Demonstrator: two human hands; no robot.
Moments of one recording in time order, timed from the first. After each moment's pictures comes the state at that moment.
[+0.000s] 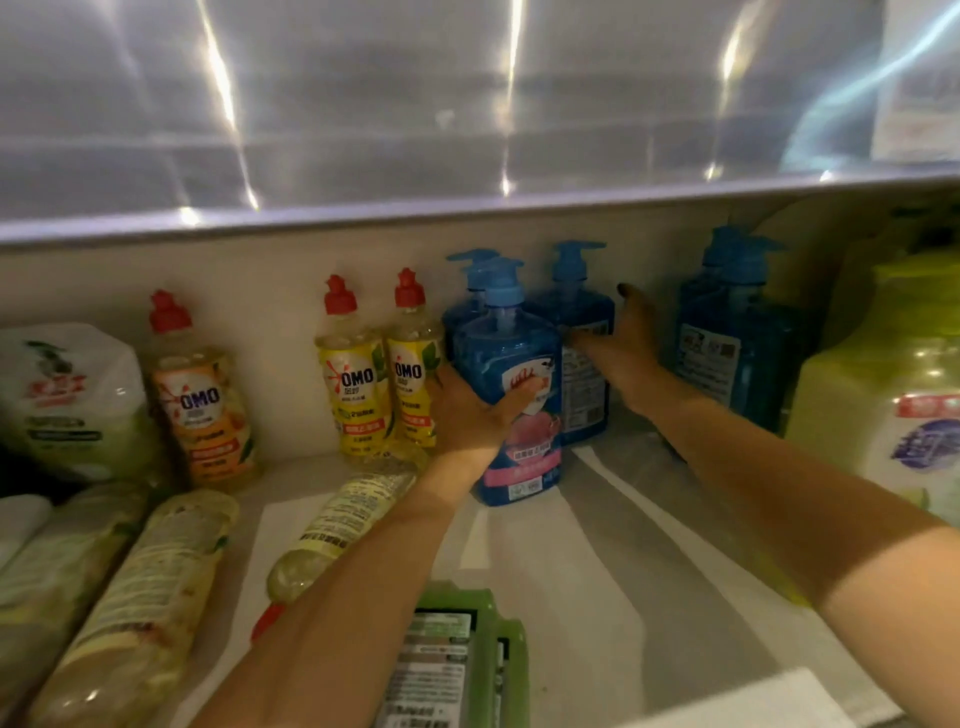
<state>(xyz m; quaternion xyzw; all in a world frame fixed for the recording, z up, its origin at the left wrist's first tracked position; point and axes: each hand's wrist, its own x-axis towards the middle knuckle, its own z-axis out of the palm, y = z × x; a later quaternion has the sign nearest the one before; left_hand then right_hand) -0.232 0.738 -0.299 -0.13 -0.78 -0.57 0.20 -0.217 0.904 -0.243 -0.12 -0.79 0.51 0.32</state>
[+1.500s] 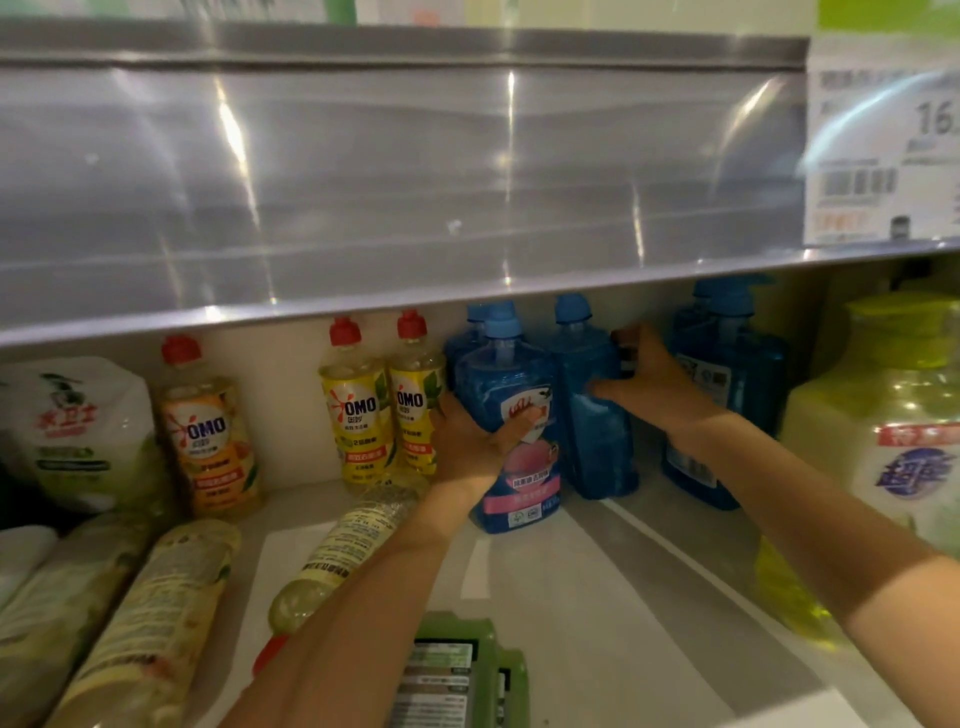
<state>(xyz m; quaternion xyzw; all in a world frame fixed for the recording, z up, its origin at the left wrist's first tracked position) -0.225 0.738 -0.292 -0.13 -0.80 -0.55 0.19 -0.174 0.924 -0.238 -0.01 -0.82 0.52 0.23</state>
